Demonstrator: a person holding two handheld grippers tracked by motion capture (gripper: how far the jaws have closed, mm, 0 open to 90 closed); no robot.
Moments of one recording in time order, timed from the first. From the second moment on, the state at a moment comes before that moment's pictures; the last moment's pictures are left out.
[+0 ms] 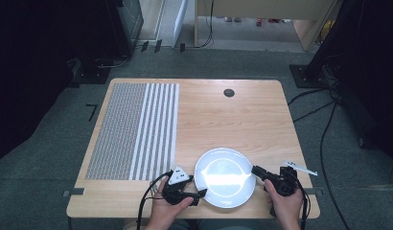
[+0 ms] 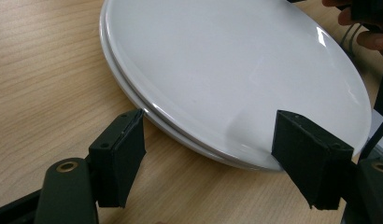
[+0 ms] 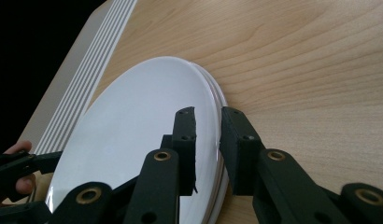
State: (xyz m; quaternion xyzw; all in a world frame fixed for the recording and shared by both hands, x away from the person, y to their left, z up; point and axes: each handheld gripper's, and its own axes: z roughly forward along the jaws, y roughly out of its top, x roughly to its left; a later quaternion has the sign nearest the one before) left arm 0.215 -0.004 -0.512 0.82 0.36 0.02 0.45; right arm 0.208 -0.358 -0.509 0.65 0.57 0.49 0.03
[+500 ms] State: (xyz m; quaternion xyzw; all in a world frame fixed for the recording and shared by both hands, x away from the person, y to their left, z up) left arm 0.217 -0.002 -0.513 0.81 0.37 0.00 0.45; right arm 0.208 -0.358 -0.509 0.64 0.56 0.52 0.02
